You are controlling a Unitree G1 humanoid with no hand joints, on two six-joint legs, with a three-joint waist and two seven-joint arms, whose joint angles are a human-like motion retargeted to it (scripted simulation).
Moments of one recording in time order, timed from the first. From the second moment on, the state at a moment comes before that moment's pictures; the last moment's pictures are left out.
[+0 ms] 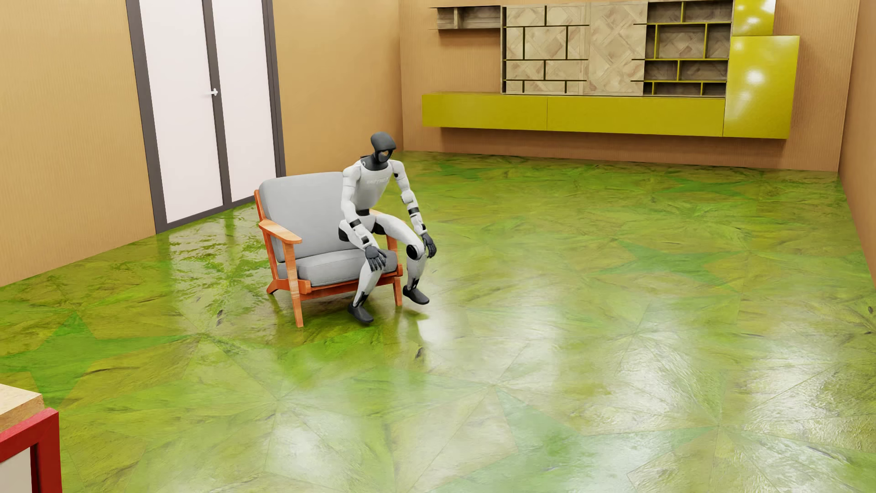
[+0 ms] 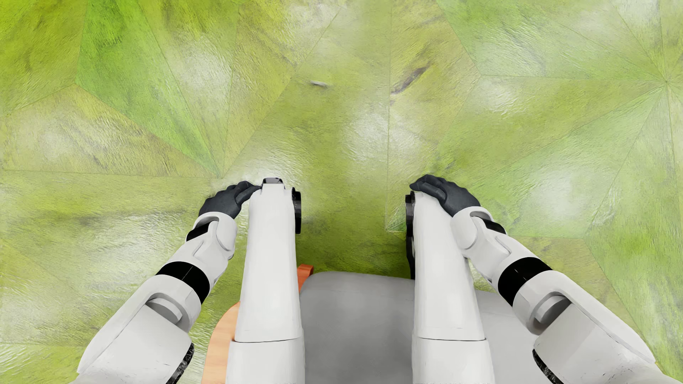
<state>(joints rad) -1.29 -1.24 0.00 0.04 -0.01 0.04 -0.21 0.13 0.63 1.78 1.71 -0.73 -0.75 -0.36 -0.36 0.39 -0.42 0.02 0.18 -0.55 0.76 1.06 0.94 0.33 -0.19 0.09 0.02 0.23 -0.23</state>
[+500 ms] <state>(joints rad) -1.20 -1.17 0.01 0.03 -0.02 0.03 -0.19 0.14 0.55 1.87 1.84 -0.60 -0.61 -0.36 -0.35 0.35 -0.38 0.02 0.13 -0.49 0.71 1.09 1.10 0.30 -0.10 0.11 0.06 0.15 -0.21</state>
